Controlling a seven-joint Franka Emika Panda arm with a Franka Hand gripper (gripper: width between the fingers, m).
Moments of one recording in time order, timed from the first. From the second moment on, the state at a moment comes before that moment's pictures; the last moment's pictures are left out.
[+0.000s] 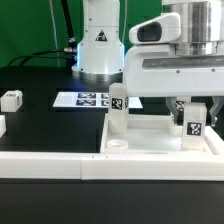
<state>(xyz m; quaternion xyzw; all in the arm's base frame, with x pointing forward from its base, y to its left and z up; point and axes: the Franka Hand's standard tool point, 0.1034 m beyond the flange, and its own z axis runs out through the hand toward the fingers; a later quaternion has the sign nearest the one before) 0.626 0.106 0.064 -0.98 0.17 -0.03 0.05</state>
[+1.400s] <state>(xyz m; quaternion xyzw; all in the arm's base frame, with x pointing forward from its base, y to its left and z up) 0.633 0.122 0.063 -0.57 0.82 0.03 0.07</state>
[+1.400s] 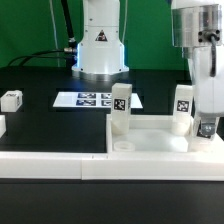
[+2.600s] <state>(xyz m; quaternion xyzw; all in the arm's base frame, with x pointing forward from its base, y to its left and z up) 0.630 0.112 0.064 -0.97 0.23 -0.05 0.04</state>
